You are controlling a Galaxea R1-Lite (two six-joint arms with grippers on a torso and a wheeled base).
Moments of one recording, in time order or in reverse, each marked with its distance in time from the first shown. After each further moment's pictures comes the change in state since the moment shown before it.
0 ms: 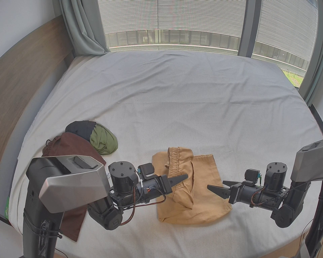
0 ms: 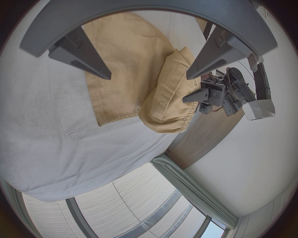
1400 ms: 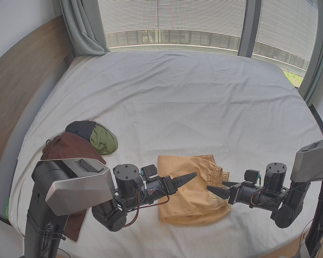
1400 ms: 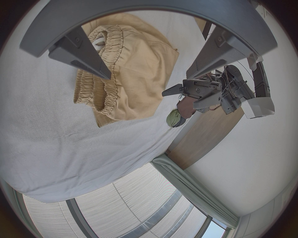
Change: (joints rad) left arm -0.021 0.035 -0.031 -0.008 0.056 0.002; right arm 0.004 0.002 0.001 0.000 0.000 0.008
